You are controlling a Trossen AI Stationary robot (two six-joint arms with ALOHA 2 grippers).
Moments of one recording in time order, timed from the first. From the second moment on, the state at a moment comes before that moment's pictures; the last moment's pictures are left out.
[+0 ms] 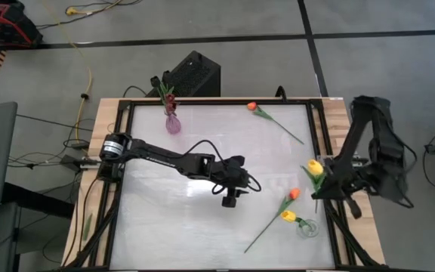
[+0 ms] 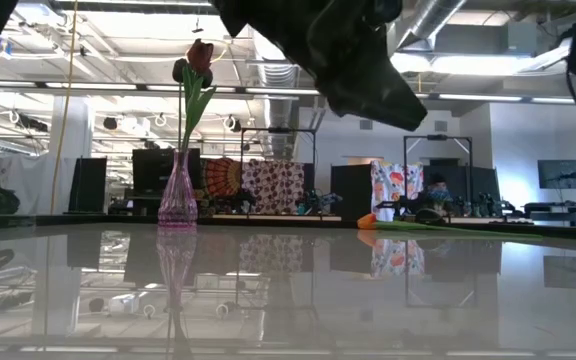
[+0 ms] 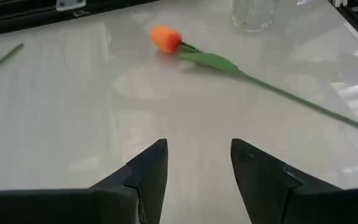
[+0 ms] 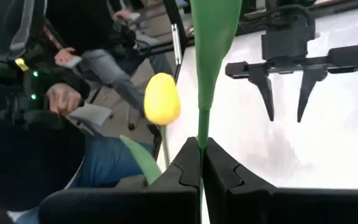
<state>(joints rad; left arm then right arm) -0.11 2.00 1.48 -0.11 0.02 0.12 1.28 0.75 0.98 -0.84 0.86 0.88</state>
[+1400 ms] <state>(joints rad) -0.11 2.00 1.45 0.02 0.01 0.03 1.49 1.13 0.98 -0.96 0.86 1.47</state>
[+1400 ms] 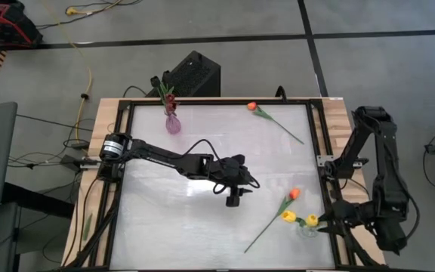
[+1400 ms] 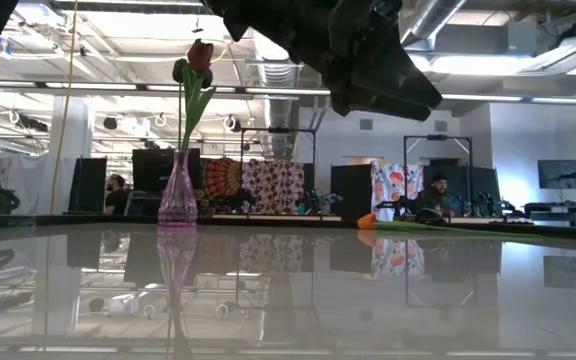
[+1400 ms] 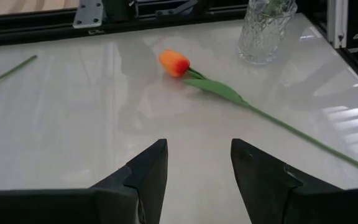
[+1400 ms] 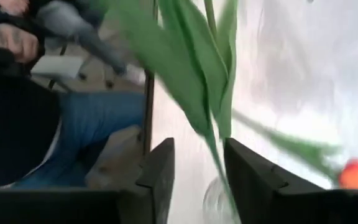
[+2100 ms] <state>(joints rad) -0.14 2.00 1.45 0.02 0.01 0.06 1.16 0.94 0.98 -1.24 0.42 1.68</state>
